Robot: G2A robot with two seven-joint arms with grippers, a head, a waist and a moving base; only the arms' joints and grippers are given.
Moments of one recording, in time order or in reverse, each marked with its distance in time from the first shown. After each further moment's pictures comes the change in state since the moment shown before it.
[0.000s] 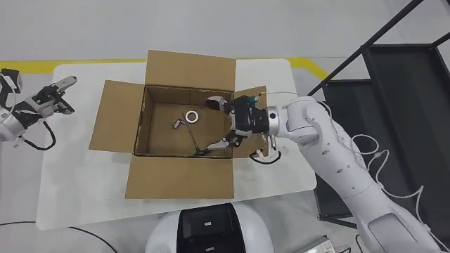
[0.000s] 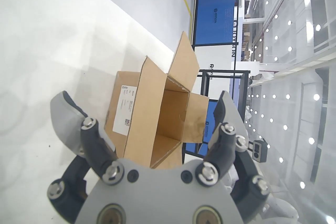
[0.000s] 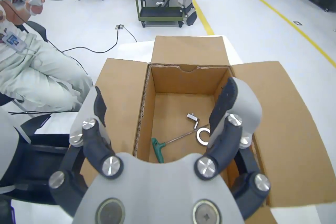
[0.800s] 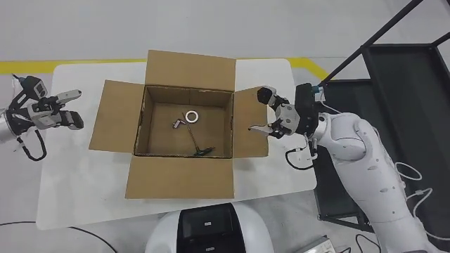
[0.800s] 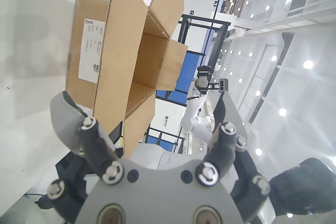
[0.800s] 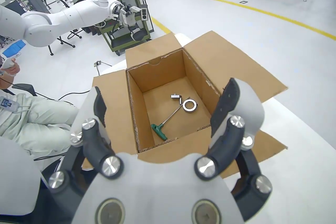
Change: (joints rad) left arm -0.143 0.012 0.065 0.186 -0.126 0.055 -0.415; right arm -0.263 0.065 0.303 -0.072 0.263 0.087 0.078
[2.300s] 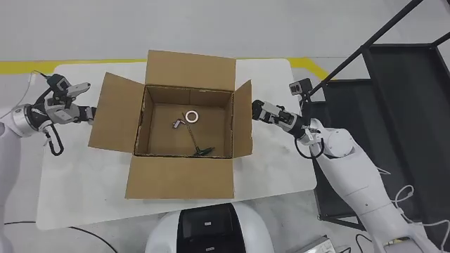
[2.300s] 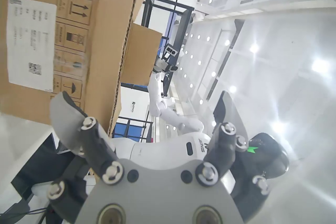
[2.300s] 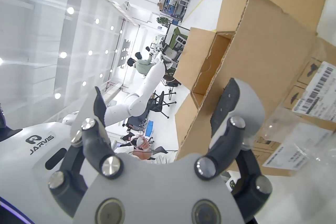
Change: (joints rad) left arm -0.109 -0.052 0.193 0.137 -0.294 -0.004 -0.070; right arm 0.090 -0.019 -0.183 0.301 1.122 0.326 0.505
